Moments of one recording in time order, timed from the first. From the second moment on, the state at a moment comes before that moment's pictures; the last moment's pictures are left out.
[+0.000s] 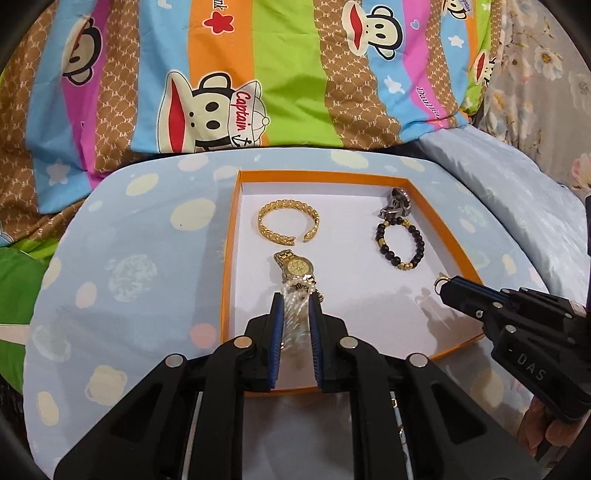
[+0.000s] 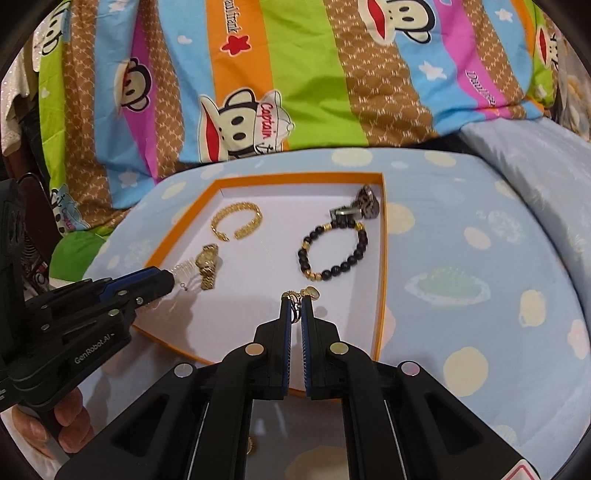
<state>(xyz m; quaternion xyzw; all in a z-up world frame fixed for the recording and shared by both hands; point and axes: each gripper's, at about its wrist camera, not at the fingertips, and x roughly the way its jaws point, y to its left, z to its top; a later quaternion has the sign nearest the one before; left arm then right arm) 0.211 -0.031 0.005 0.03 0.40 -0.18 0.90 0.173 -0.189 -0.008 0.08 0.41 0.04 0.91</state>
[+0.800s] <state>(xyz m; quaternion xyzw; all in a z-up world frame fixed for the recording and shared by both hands) 0.134 0.021 0.011 0.00 0.38 -0.16 0.91 0.082 -0.174 0.003 0.08 0.37 0.05 0.92</state>
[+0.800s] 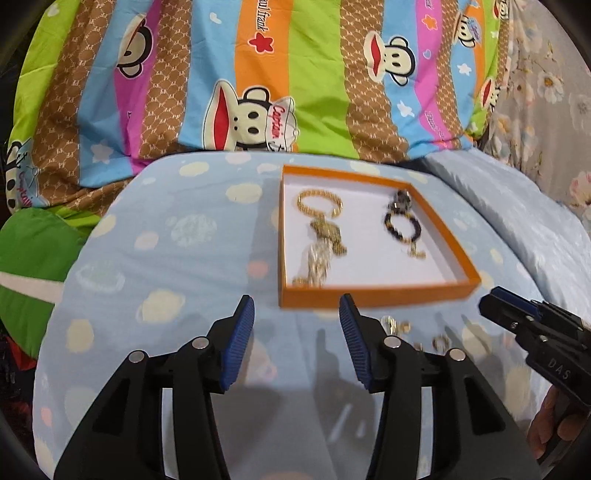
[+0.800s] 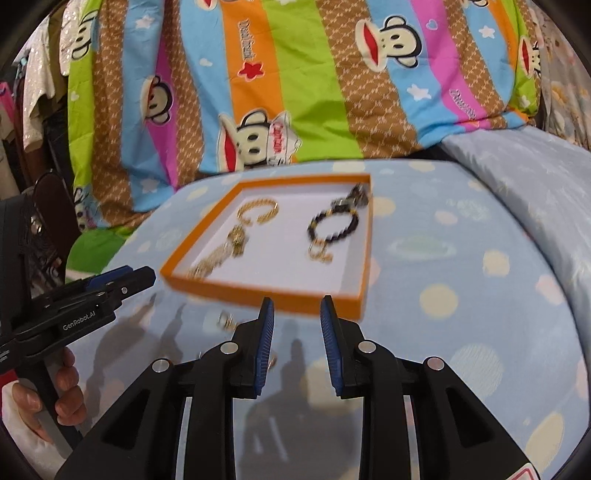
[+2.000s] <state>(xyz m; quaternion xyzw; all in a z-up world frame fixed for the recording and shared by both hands) 0.096 -0.017 -0.011 0.01 0.42 -0.21 0.88 0.085 -0.165 -0.019 0.08 0.41 0.02 0.91</state>
